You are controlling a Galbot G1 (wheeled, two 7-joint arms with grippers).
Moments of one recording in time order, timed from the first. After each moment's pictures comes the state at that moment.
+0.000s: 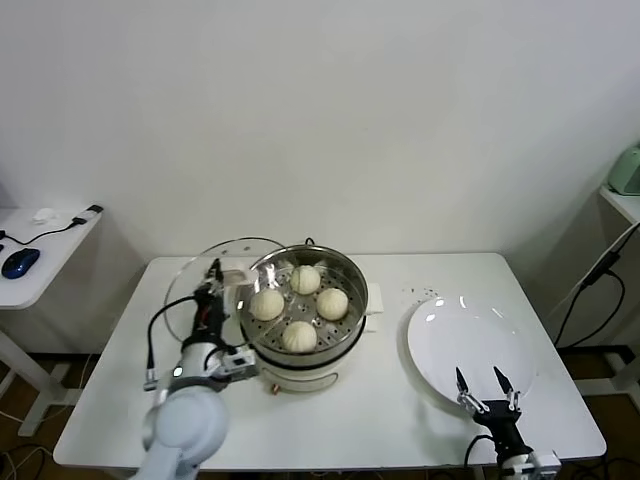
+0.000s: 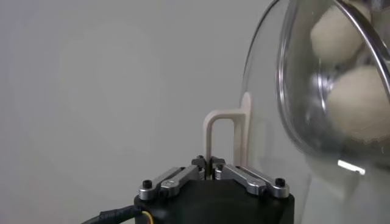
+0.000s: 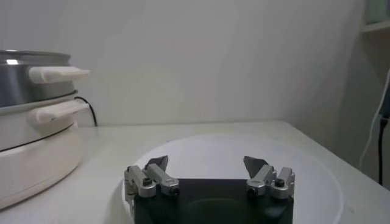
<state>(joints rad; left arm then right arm) 1.21 -1.30 -0.25 -2.08 1.35 0.51 0.22 -1.58 1.22 0.60 1.67 0.40 0.23 -0.07</state>
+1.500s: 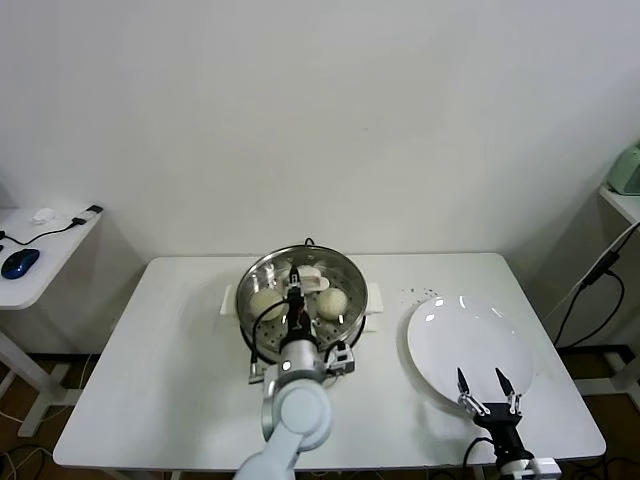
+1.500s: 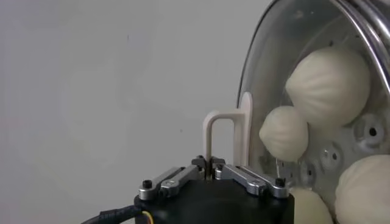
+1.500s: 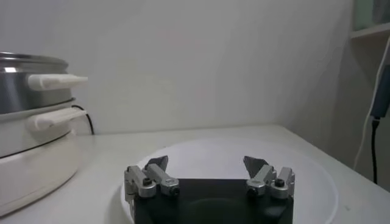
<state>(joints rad) 1.08 -1.56 0.01 -1.81 1.68 0.66 0.25 -1.59 1.24 0.59 1.66 0.40 0.29 -0.07</state>
